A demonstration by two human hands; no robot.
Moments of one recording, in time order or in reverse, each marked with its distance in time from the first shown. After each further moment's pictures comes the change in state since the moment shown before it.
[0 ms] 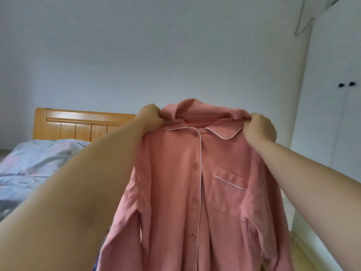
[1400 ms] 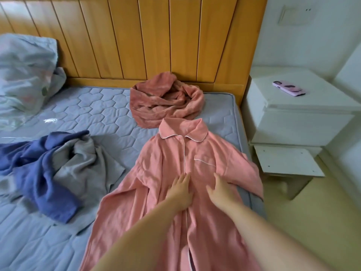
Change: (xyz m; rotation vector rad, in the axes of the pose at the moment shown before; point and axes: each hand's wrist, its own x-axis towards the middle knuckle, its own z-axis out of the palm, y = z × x) left_hand -0.181 -0.187 0.508 -0.063 -0.834 -0.310; right_hand -0.292 0.190 0.370 0.040 -1.170 0.385
